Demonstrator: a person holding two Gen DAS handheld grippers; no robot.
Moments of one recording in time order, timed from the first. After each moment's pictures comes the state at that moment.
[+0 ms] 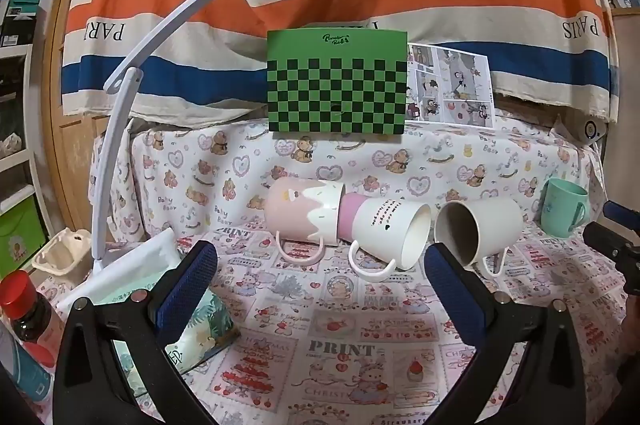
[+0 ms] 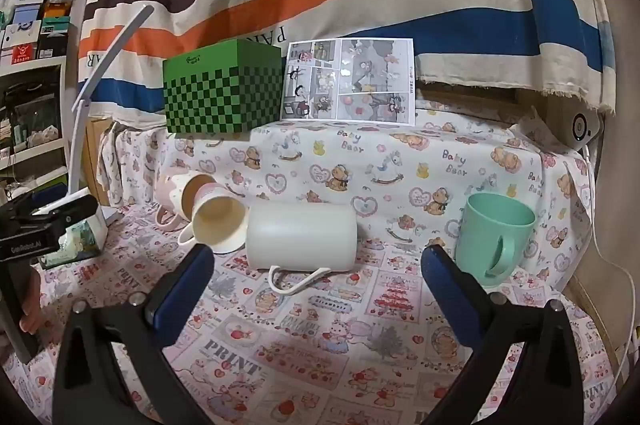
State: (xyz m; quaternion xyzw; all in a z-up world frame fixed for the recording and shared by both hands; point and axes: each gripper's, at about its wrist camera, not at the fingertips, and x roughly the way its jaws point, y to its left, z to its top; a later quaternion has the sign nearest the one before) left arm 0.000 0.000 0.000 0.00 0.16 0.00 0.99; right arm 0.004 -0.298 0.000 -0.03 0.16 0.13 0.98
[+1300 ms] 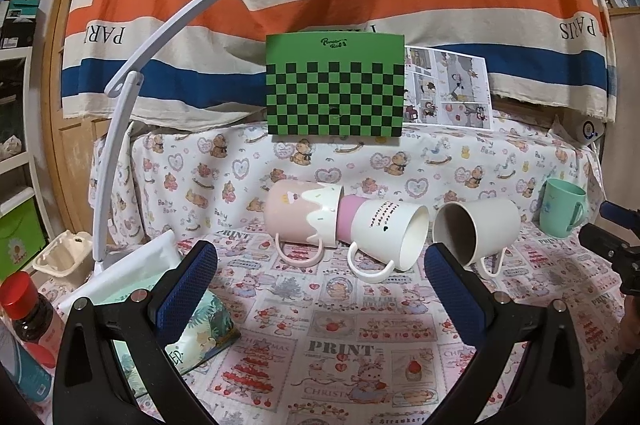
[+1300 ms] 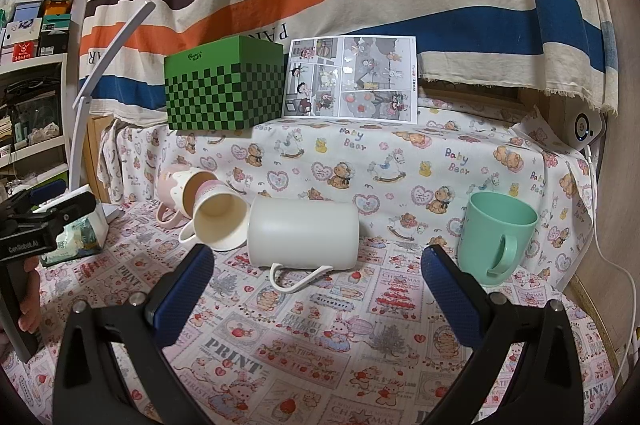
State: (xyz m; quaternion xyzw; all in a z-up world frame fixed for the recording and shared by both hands) left arm 0.000 -0.002 0.004 -0.01 0.16 0.00 0.99; right arm 0.007 -0.299 -0.001 -0.02 0.17 0.14 0.98
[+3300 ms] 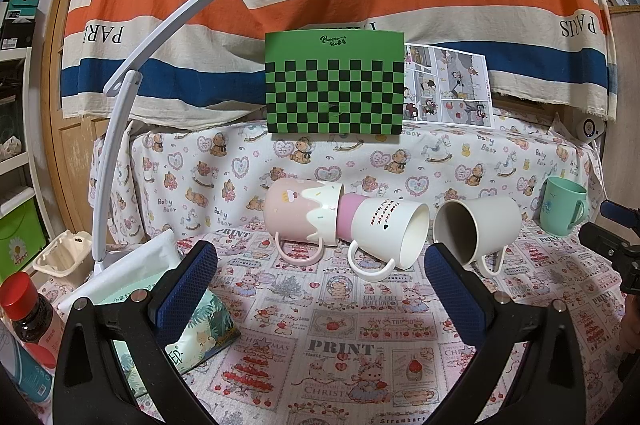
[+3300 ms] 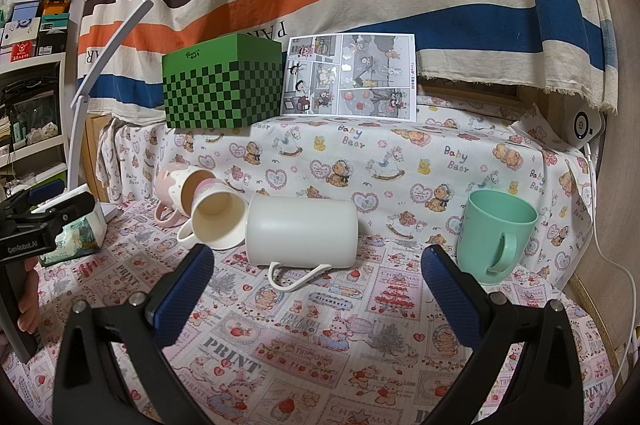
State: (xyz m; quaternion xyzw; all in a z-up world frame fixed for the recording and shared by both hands) left arm 0.001 -0.001 0.003 -0.01 0.16 0.00 0.99; right arm 0.008 -0.299 -0.001 -0.02 0.17 0.14 0.98
